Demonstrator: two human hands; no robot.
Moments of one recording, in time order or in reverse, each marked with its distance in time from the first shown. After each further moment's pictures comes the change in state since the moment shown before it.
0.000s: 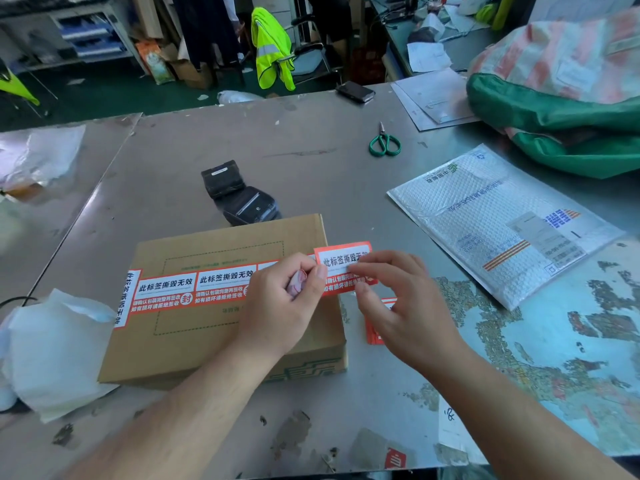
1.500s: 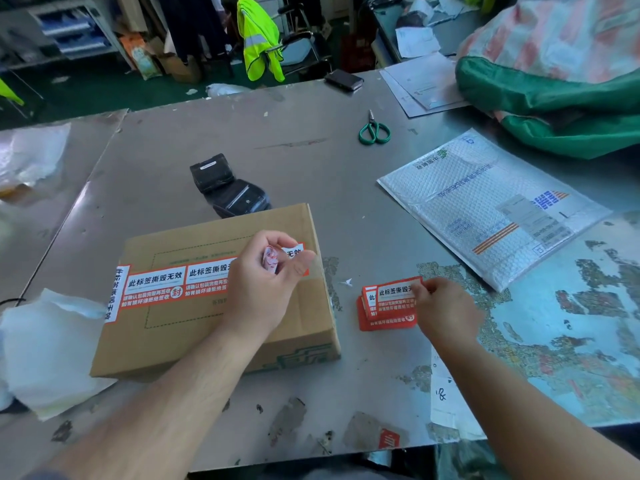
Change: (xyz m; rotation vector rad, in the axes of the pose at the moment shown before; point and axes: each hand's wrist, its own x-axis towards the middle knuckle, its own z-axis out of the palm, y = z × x) left_hand 0.004 0.005 0.001 -0.116 0.096 -0.193; right_hand -0.016 0.100 0.002 -0.380 0.003 0.845
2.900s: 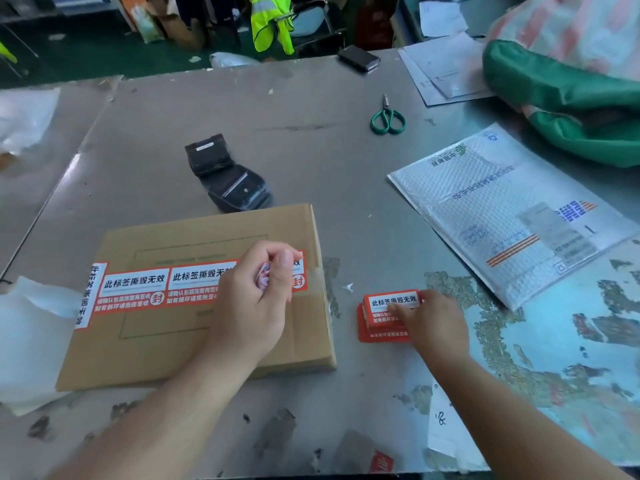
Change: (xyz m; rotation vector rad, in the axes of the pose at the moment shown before) left_hand 0.008 -0.009 0.004 0.031 0.006 0.066; right_hand 0.027 0.000 0.032 -0.020 -0.136 -0.052
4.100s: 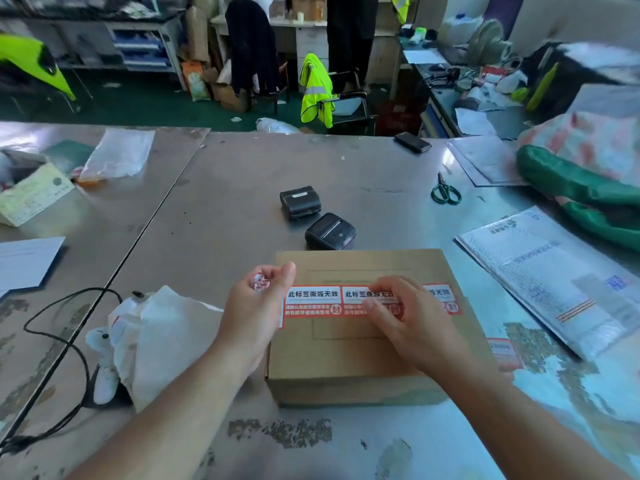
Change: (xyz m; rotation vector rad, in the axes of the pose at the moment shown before) left_hand 0.011 -0.079 -0.216 -0.483 0.055 -0.417; right_hand -0.167 -0.227 0.029 0.050 -0.002 -0.756
